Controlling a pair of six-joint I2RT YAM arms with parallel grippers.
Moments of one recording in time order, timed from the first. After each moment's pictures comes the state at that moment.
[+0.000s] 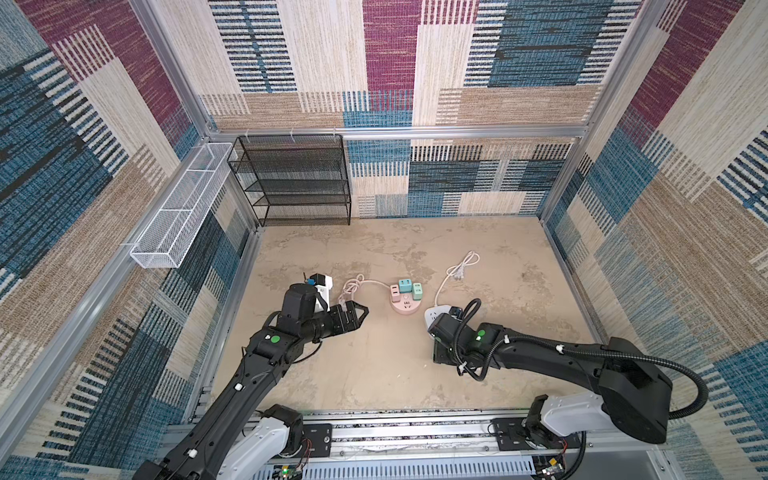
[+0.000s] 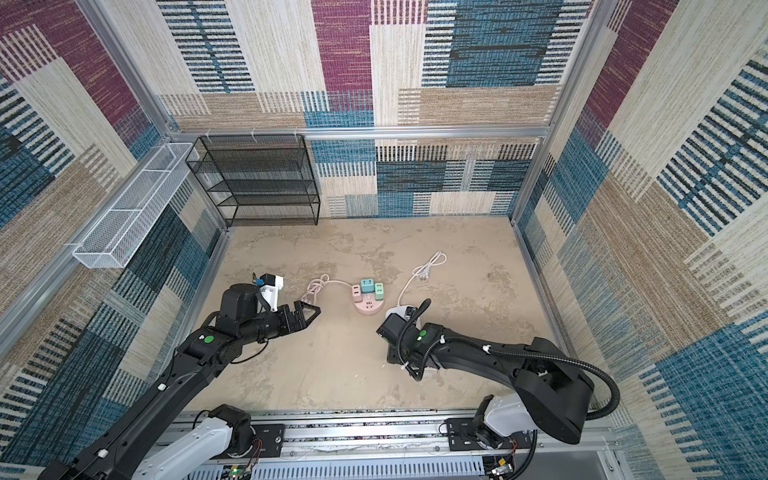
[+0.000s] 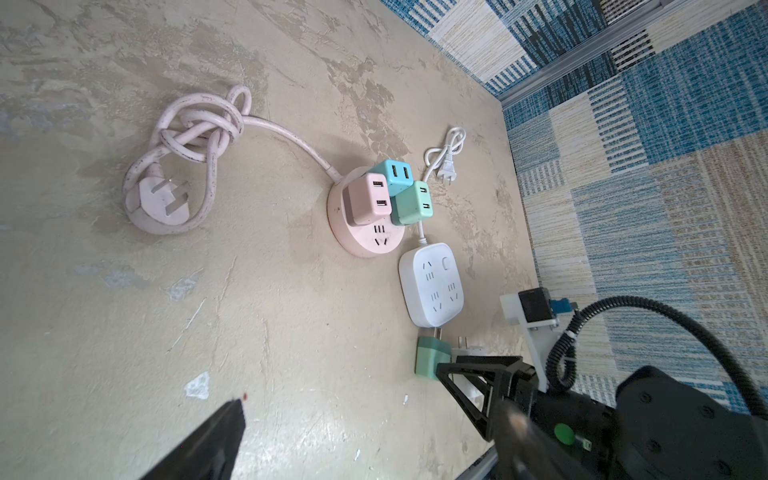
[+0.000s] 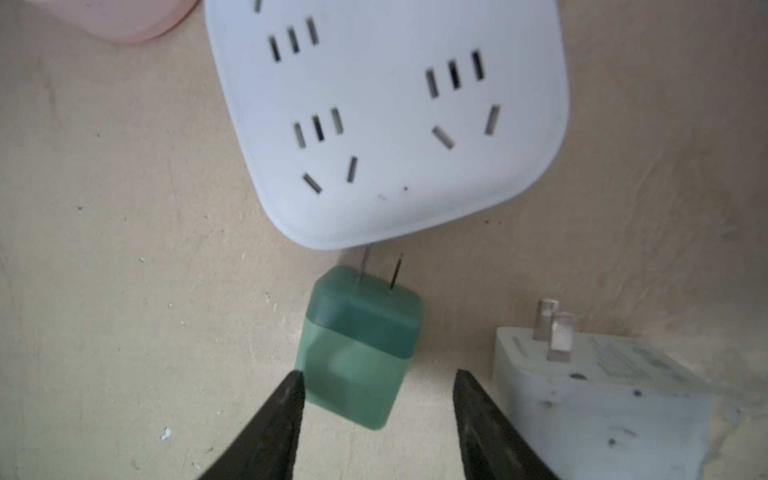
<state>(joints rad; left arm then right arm) -0.35 0.90 0.72 -0.50 0.37 -0.61 0.92 1.40 0.75 -0.59 0.18 1.00</state>
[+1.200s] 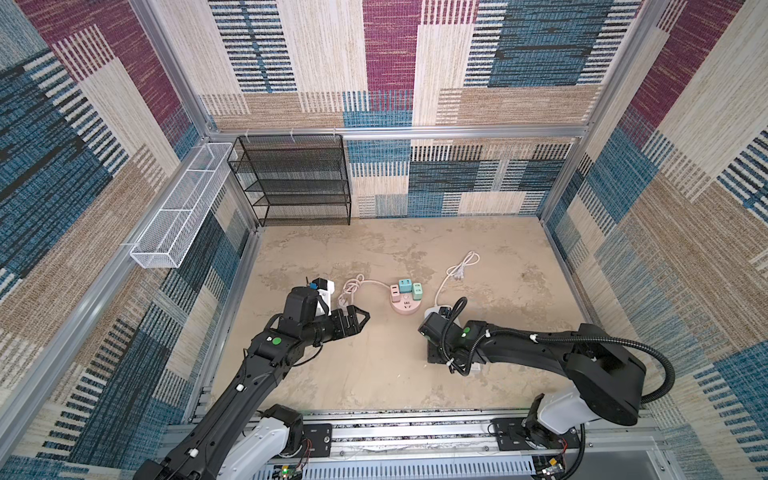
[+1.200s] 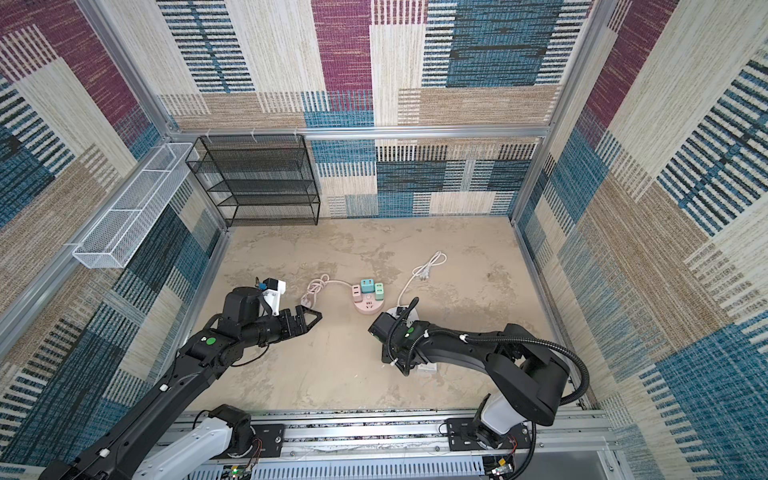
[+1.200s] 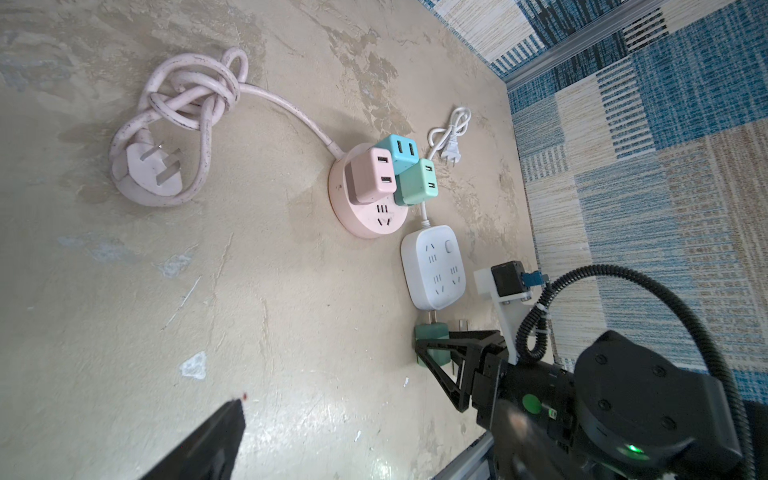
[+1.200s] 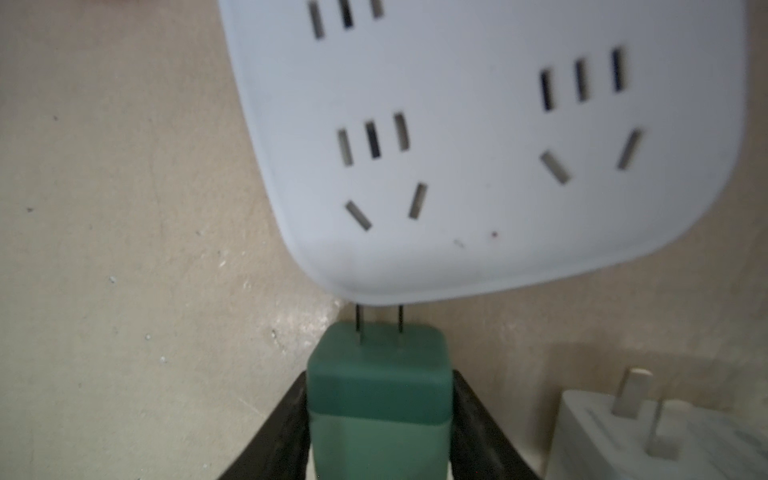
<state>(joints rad) -0.35 0.91 0.69 -0.51 0.40 -0.63 0.92 1.53 0.78 -0.52 0.17 0.95</state>
